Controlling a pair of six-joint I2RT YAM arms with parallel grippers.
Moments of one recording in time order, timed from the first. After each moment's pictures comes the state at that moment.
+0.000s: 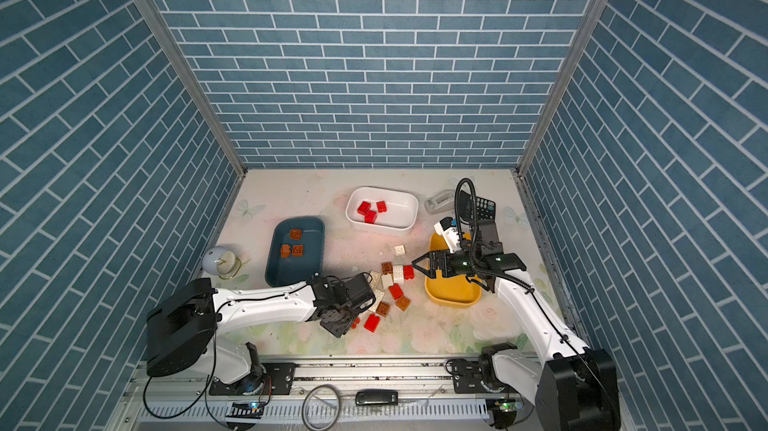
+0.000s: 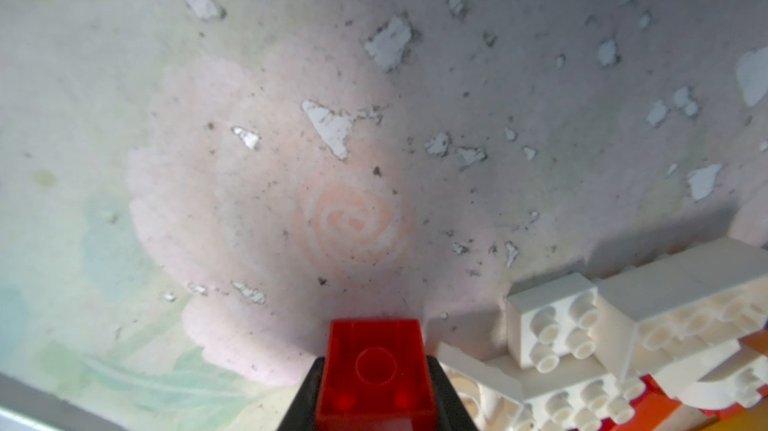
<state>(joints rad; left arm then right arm) -1.09 1.52 0.82 -0.69 -0.10 -2.07 0.25 1.09 0.73 -0.53 -0.80 0.15</state>
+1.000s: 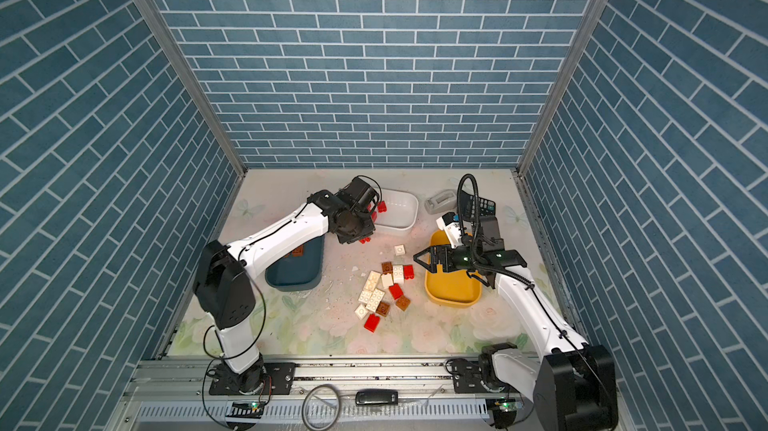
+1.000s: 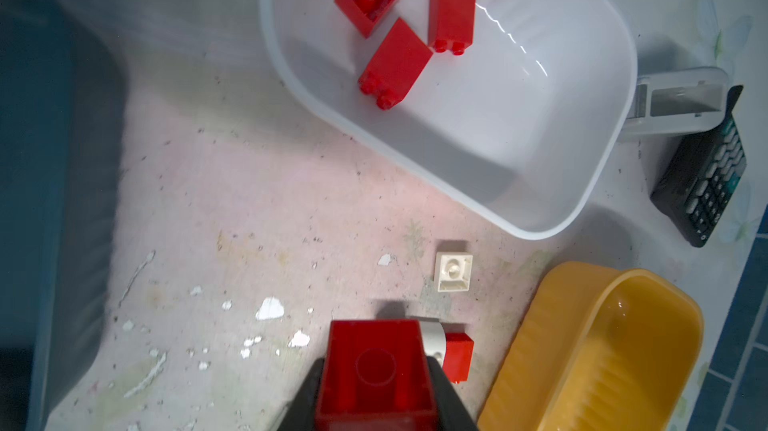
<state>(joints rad) -0.68 1.90 1.69 -0.94 -0.07 -0.96 0.22 1.12 0.76 -0.50 -0.78 0.15</state>
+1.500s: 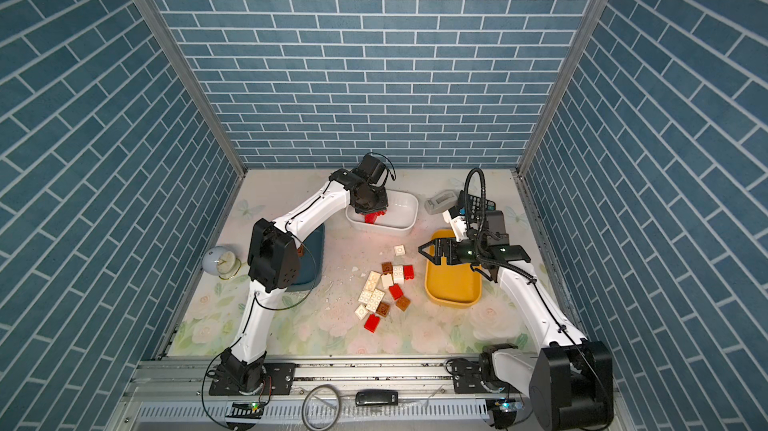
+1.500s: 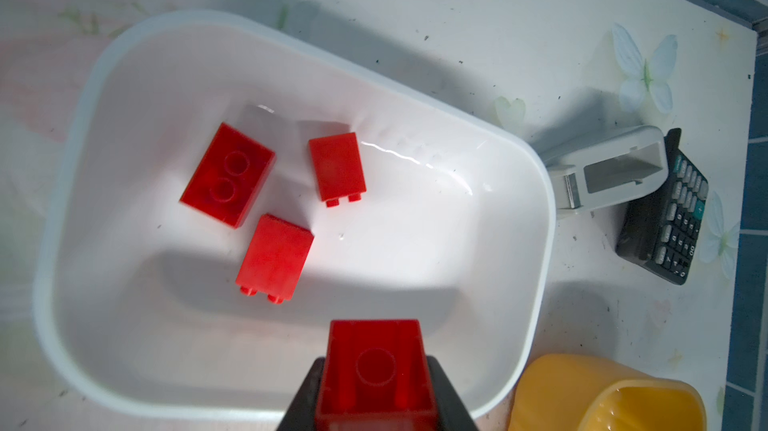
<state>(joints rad) -0.59 2.32 2.20 -0.92 0.01 -0.69 0.17 1.15 0.81 -0.50 -0.77 0.13</state>
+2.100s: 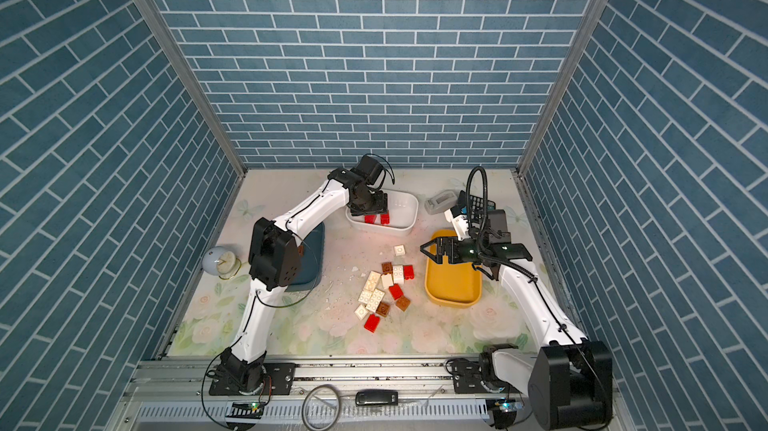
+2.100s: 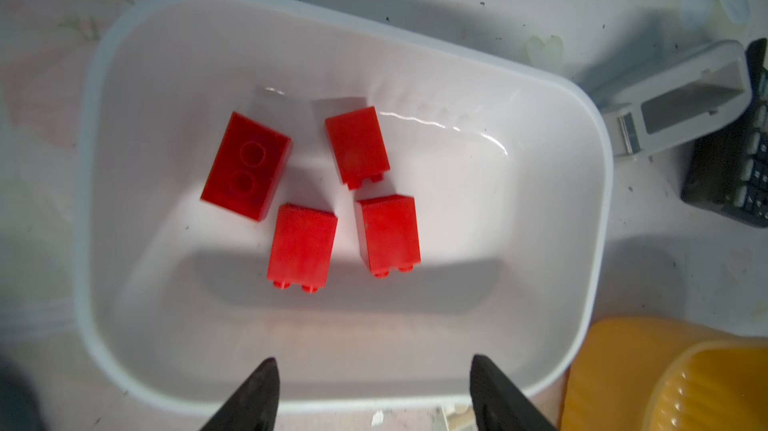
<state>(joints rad) -0.59 2.24 2.12 -1.01 0.02 -0.54 0.15 1.16 0.83 -0.53 -0.77 0.12</state>
